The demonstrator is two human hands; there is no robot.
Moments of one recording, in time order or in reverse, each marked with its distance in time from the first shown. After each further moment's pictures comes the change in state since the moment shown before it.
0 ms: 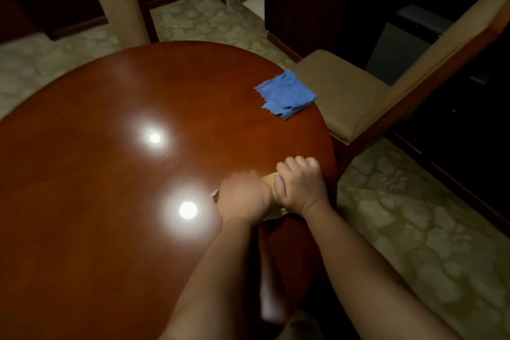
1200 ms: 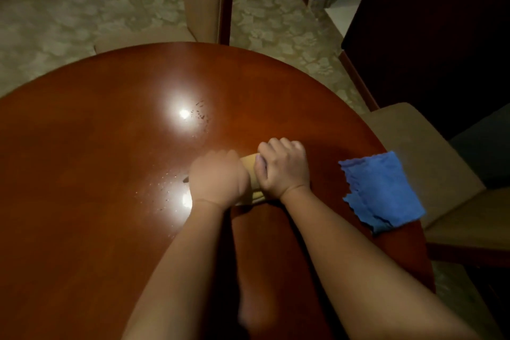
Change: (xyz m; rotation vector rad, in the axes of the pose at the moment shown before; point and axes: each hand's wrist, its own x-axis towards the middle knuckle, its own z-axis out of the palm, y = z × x) left_hand 0.177 -0.188 0.036 0.076 0.311 -0.194; right_hand 0.273 -0.066 0.112 0.123 0.038 -0.317
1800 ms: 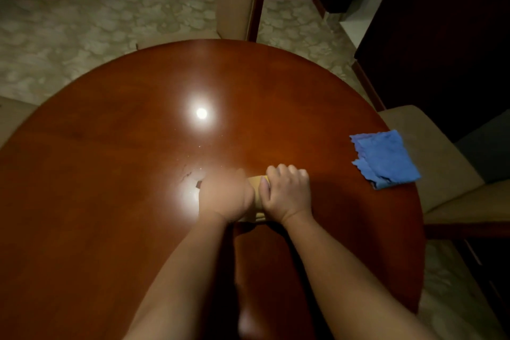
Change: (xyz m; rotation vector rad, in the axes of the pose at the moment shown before) left_hand -0.111 -0.013 -0.084 0.016 -0.144 0.015; right_hand -0.108 -0.099 -0.035 -0.082 -0.092 0.090
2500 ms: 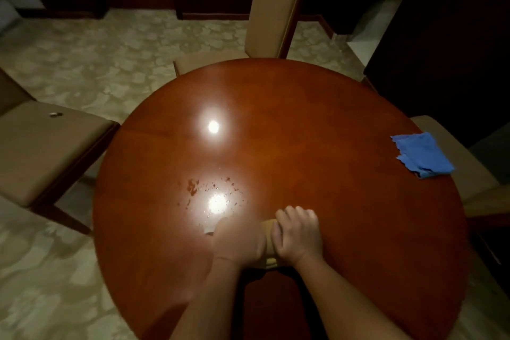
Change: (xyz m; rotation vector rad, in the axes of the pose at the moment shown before) left_hand -0.149 -0.098 -0.071 -0.081 -0.104 -0.037; right_hand -0.092 -0.163 -0.016 0.027 -0.037 -0.049
